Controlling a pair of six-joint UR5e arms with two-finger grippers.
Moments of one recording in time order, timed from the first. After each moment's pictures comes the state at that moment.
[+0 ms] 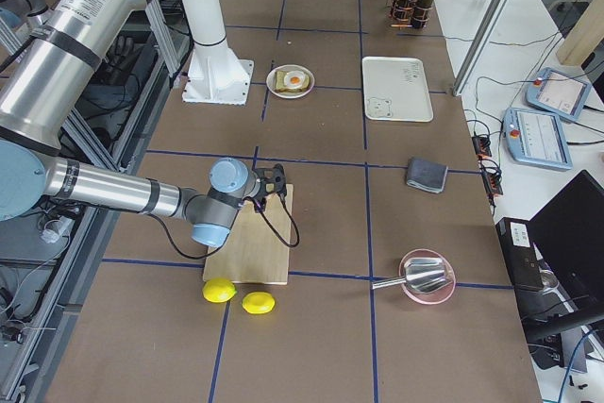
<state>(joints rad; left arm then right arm) -1.59 -1.44 -1.69 -1.56 -2.36 0.13 0.86 -2.09 1.77 -0.10 2.23 1.04</state>
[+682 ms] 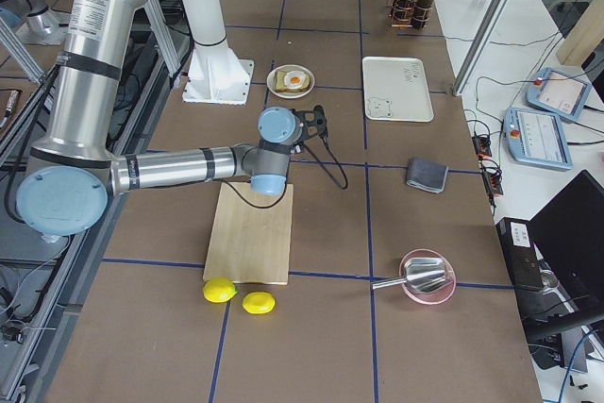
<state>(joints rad) -1.59 -1.43 -1.69 -1.56 -2.36 0.13 0.97 -1.71 1.87 -0.33 2.41 1.17</state>
